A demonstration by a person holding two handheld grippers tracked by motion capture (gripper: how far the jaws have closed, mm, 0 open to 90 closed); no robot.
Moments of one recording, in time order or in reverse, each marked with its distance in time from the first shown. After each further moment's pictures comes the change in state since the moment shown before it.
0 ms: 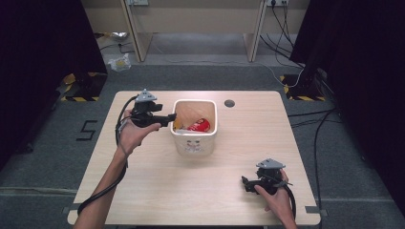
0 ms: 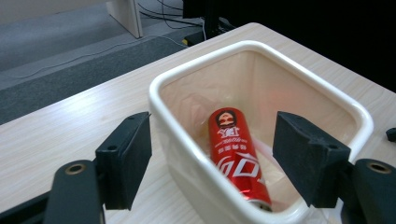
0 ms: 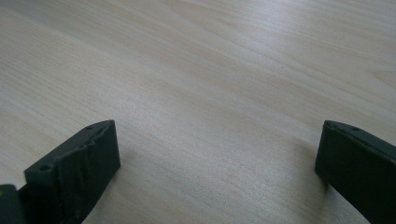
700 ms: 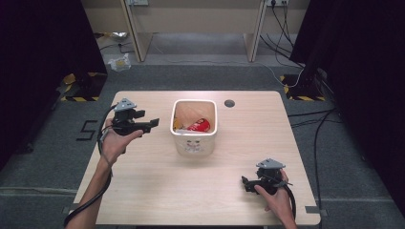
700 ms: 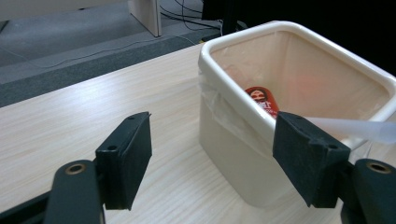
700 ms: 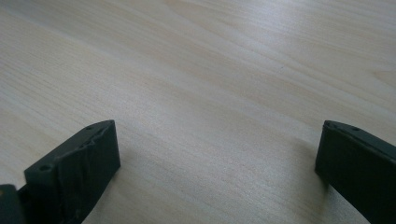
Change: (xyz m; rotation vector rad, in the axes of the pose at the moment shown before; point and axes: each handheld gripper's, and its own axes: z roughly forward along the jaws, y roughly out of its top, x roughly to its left) left arm 0.028 -0.037 -0.031 -0.020 0.054 -0.044; right arm 0.000 0.000 0.000 -0.002 0.000 0.001
